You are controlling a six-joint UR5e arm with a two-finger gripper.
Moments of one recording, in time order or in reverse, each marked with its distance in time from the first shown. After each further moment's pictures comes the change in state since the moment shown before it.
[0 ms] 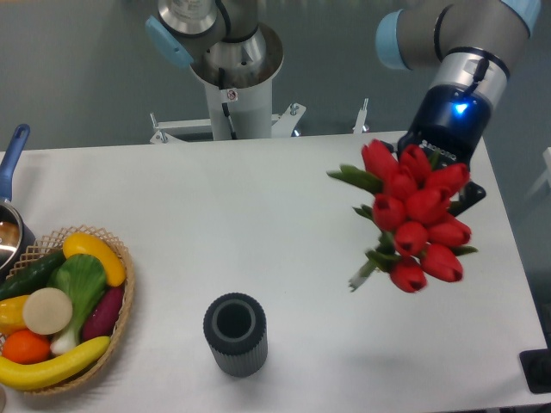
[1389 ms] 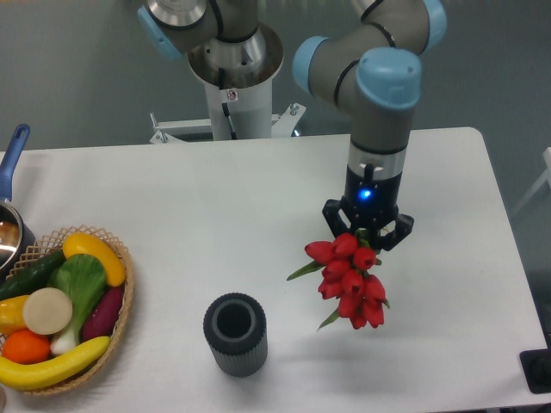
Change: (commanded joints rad) arm -0.268 -0.032 -0.049 -0.296 0.768 0.102
